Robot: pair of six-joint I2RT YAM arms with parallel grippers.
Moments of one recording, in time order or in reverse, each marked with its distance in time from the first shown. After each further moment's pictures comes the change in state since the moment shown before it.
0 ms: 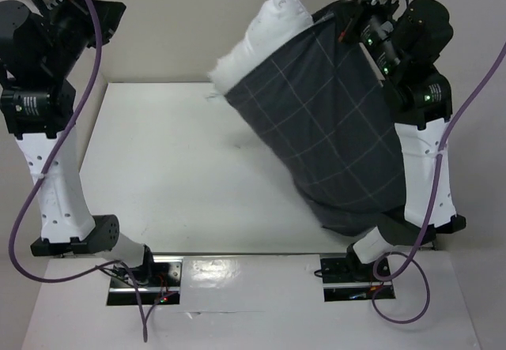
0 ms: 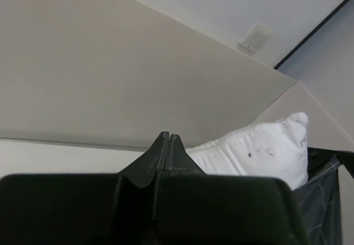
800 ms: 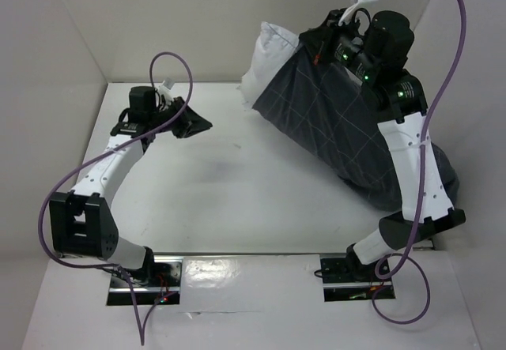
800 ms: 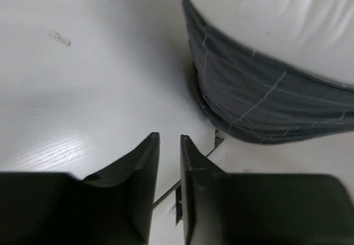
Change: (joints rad) left arm -0.112 -0.043 -1.203 0.404 0.441 -0.212; right arm -0.002 -0.039 -0.251 0.036 -0.216 0.053
